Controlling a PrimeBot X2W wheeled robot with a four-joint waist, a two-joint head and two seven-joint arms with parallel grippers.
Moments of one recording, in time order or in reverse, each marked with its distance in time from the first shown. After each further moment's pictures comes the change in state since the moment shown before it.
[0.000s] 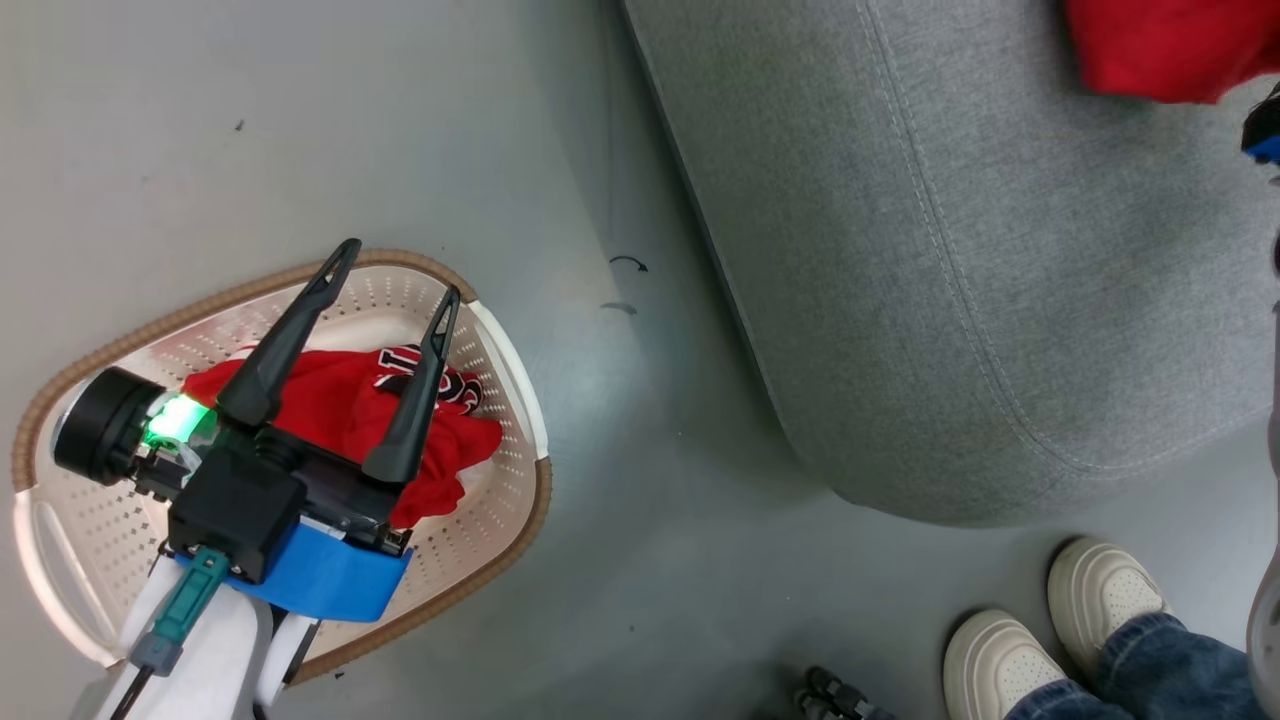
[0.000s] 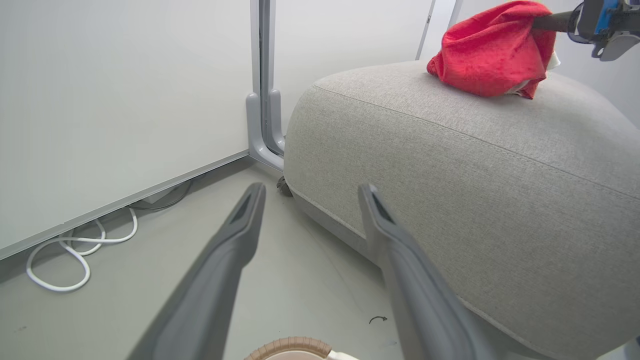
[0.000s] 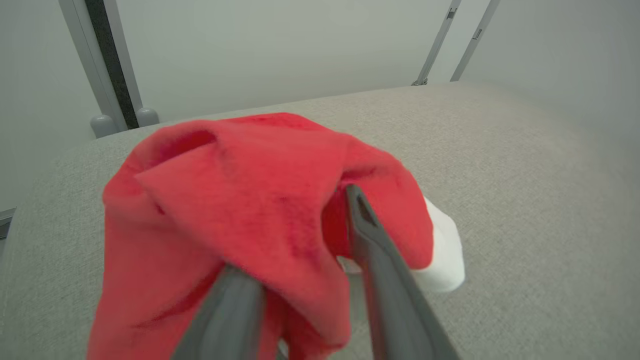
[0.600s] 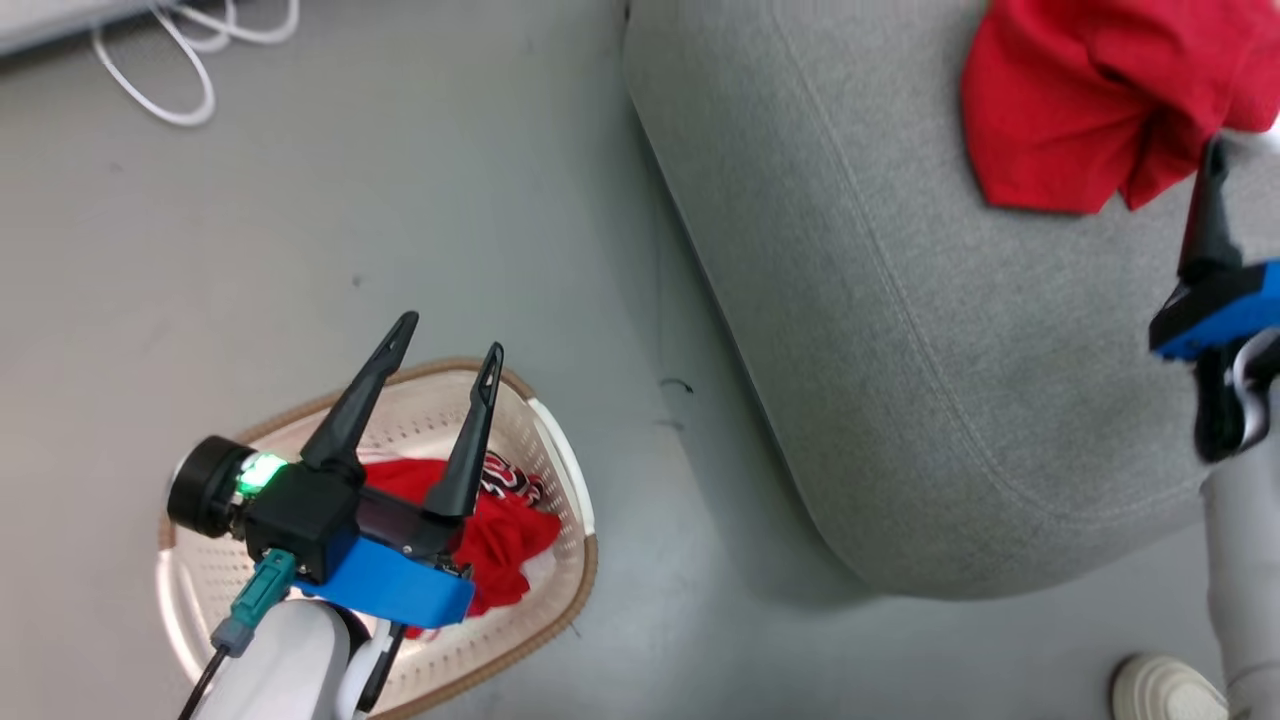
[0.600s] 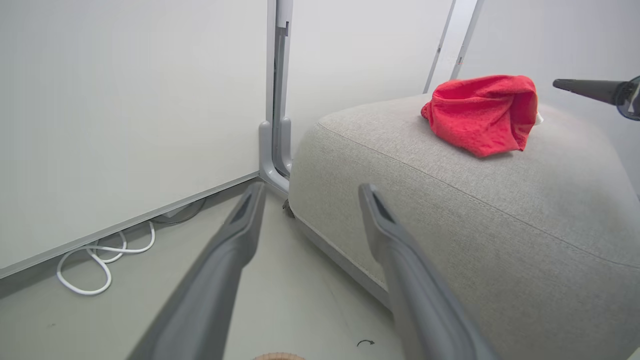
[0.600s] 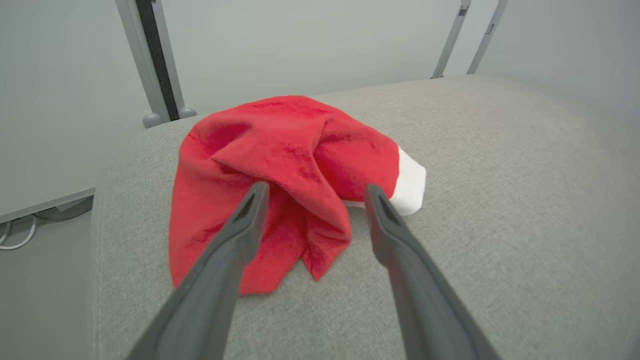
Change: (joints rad) left arm 0.020 -0.123 -0.034 0.202 -0.082 0.007 -0.064; right arm 0.302 0.016 0.131 -0.112 0.076 0.000 -0.009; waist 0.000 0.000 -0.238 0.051
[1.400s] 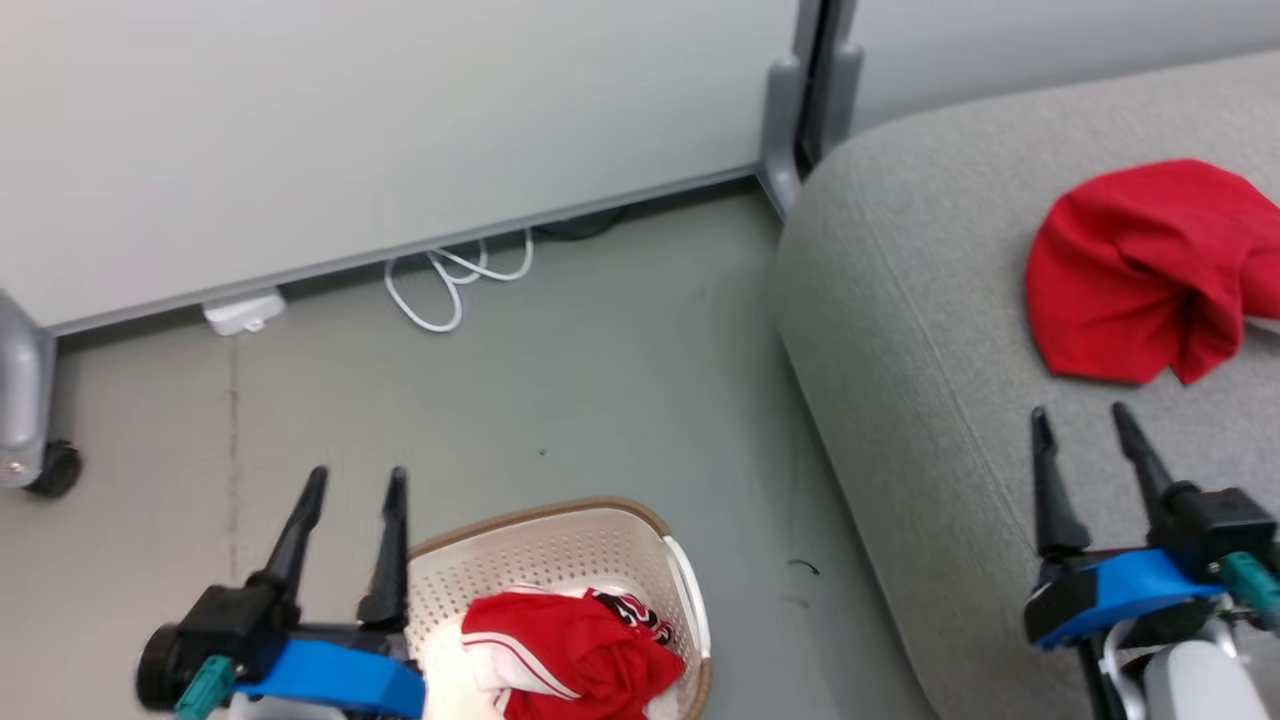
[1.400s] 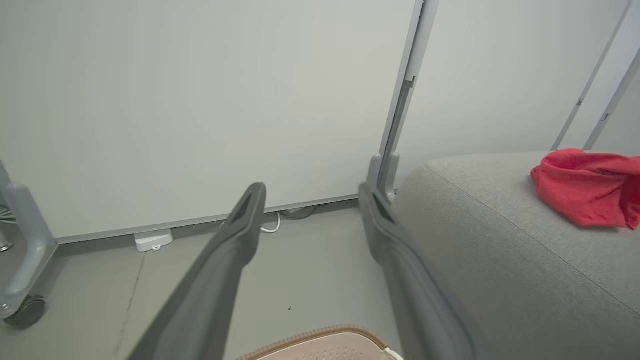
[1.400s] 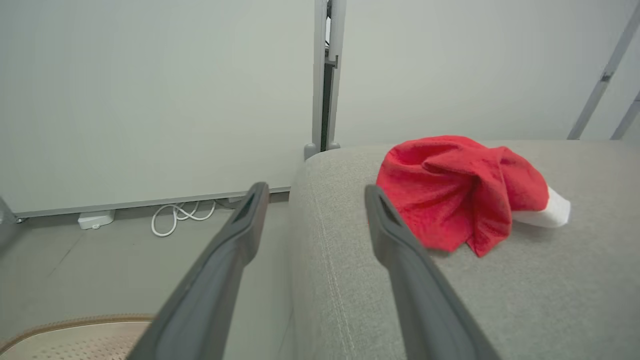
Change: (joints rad) left arm 0.213 -0.148 0.235 0.113 -0.034 0.001 -0.003; right arm 0.630 0.143 0.167 -0.589 -0.048 0.000 0.040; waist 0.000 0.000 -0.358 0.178
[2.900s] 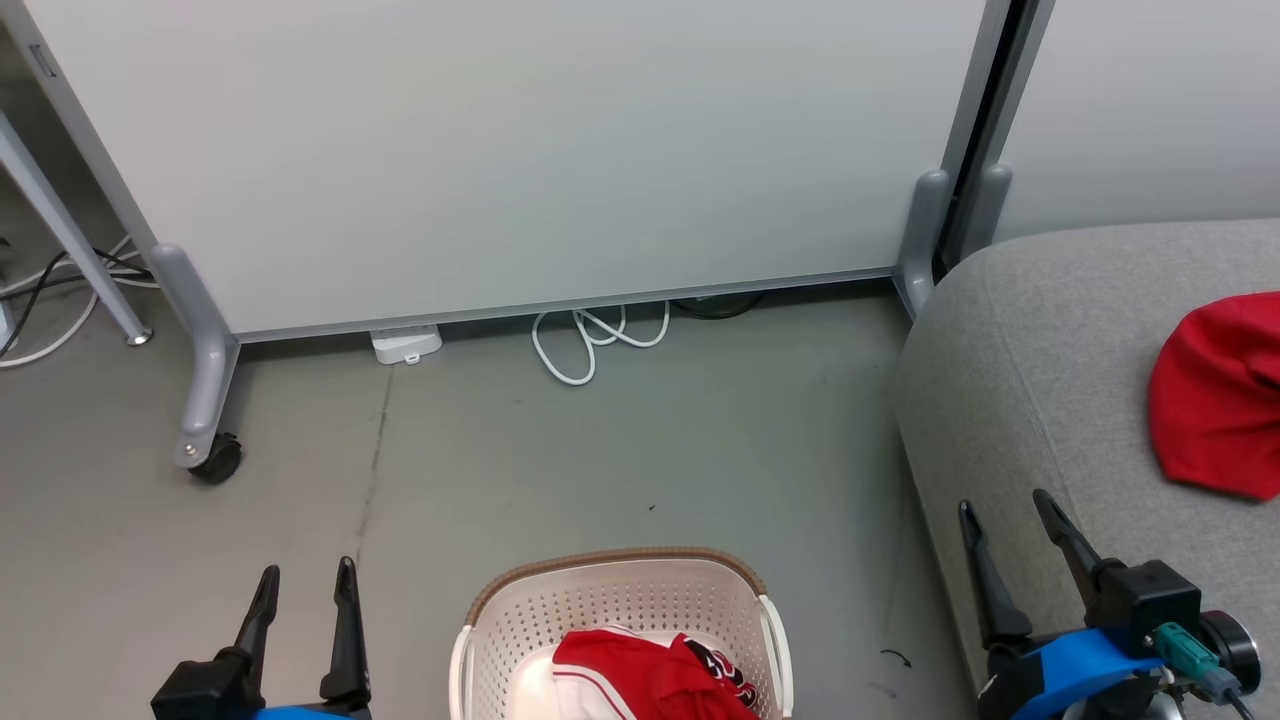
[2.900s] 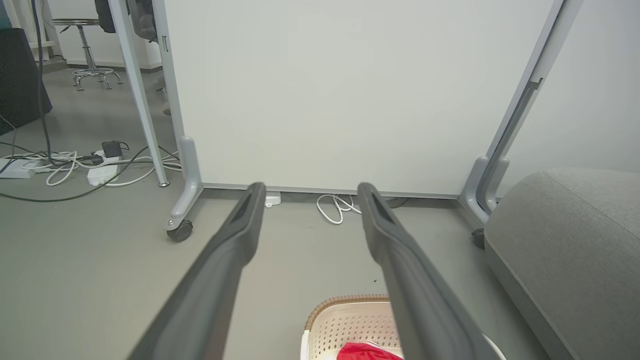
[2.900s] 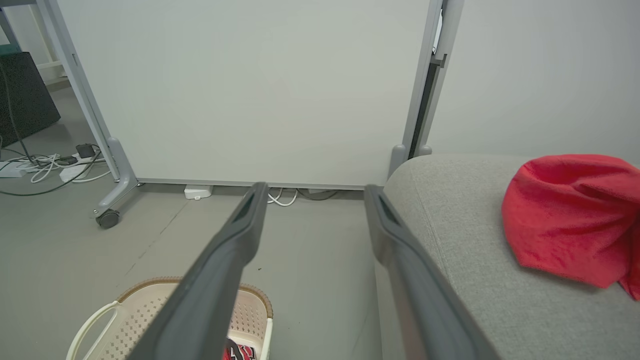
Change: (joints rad) left arm 0.093 -0.040 0.146 0.110 0.045 -0.008 -0.001; right arm 0.158 0.014 0.126 -0.082 0.025 0.000 0.071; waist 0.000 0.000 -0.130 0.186
